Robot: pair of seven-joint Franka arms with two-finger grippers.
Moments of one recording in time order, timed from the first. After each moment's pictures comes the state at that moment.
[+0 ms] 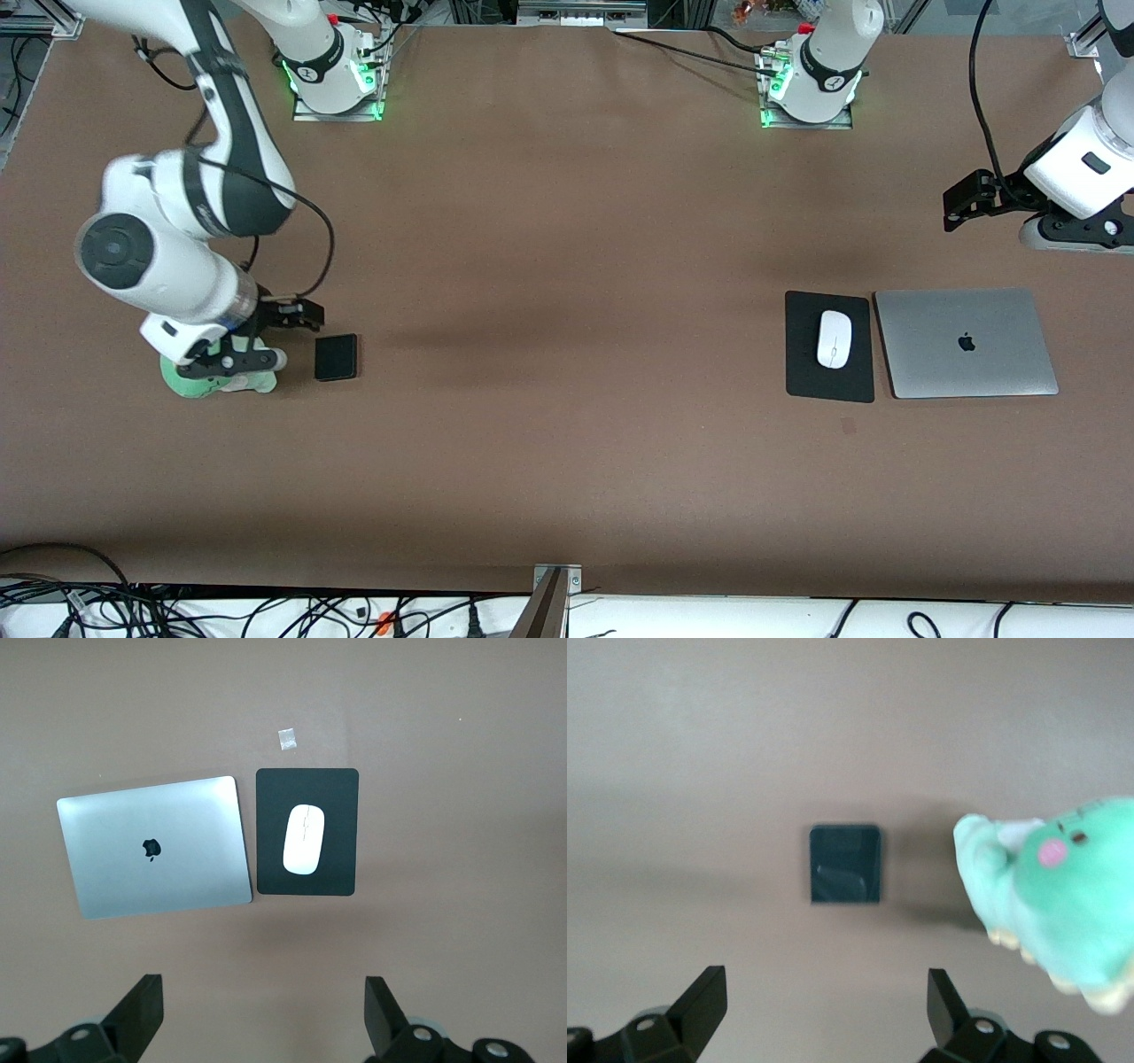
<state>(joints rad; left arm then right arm) 0.01 -0.01 -0.06 -1.66 0.06 1.59 0.03 0.21 0.32 -0.05 -1.66 0.00 1.89 0.05</state>
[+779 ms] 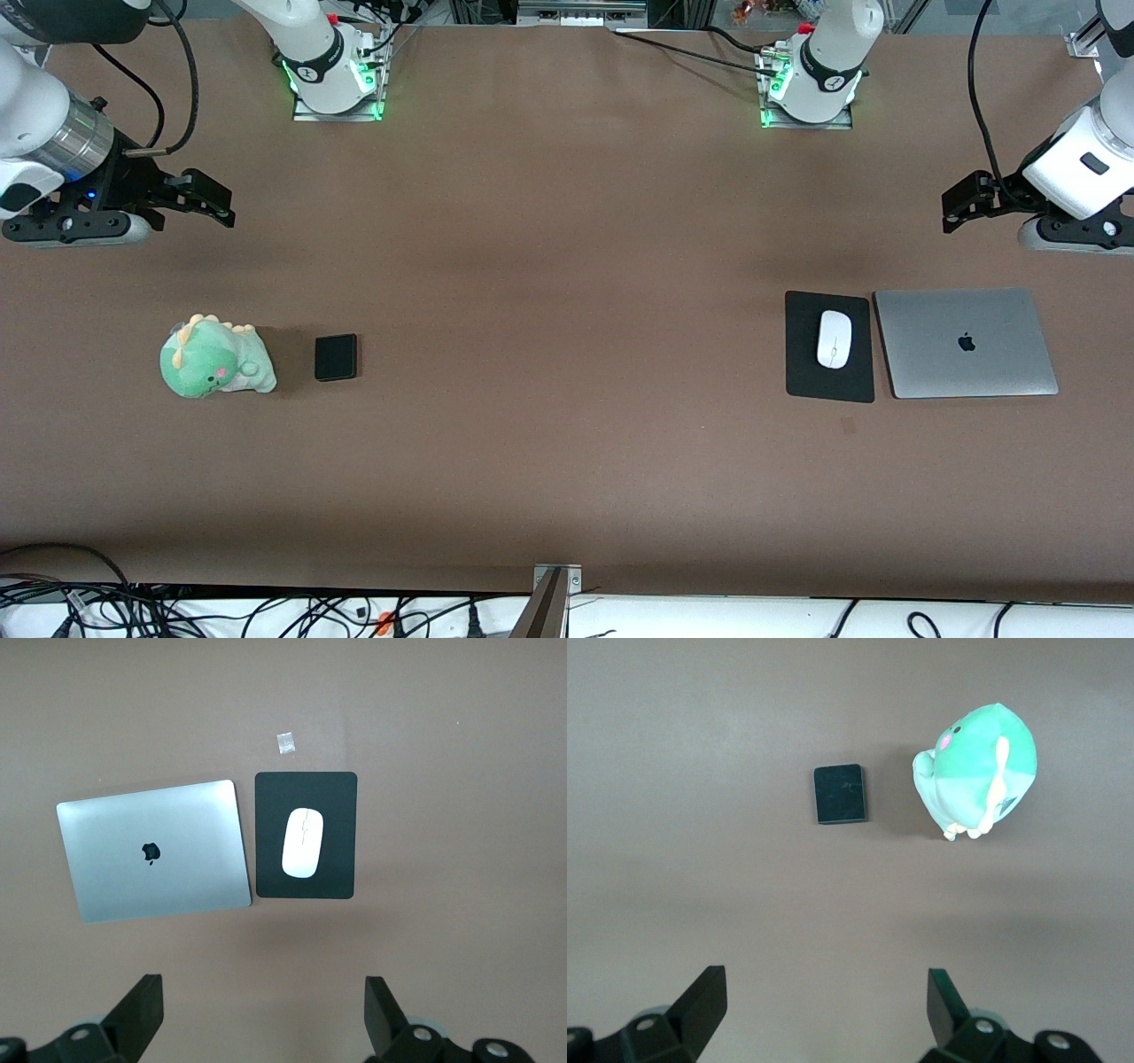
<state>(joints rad) 0.01 -0.01 -0.06 -1.66 0.06 1.60 0.03 0.21 -0.04 -0.11 -1.78 0.04 1.70 0.05</state>
